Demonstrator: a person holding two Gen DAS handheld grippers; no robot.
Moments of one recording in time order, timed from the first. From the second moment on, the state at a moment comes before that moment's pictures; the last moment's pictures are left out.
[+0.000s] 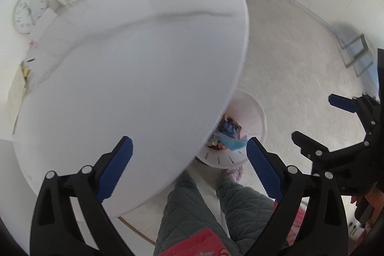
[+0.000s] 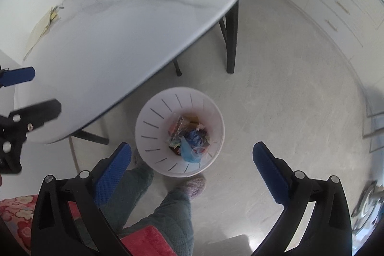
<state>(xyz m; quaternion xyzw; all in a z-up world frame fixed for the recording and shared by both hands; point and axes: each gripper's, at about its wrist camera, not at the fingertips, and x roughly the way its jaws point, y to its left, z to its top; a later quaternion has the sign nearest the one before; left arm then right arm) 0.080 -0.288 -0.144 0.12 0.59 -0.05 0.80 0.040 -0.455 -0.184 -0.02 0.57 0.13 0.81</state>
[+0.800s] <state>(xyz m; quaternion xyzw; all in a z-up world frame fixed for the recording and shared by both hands) 0.107 -0.195 0.037 0.06 0.41 -0.04 0.91 0.071 -0.412 0.043 -0.04 0.36 0.07 0.93</state>
